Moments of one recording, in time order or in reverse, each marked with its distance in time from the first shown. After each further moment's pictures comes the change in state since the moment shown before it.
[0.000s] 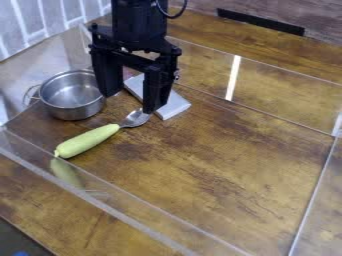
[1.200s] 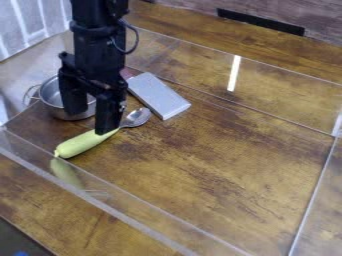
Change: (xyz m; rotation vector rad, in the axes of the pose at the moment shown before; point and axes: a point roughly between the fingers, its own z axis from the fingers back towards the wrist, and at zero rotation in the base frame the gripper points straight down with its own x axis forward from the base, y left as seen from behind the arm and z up) arm -0.008 0.056 -0.052 0.032 0.087 -0.125
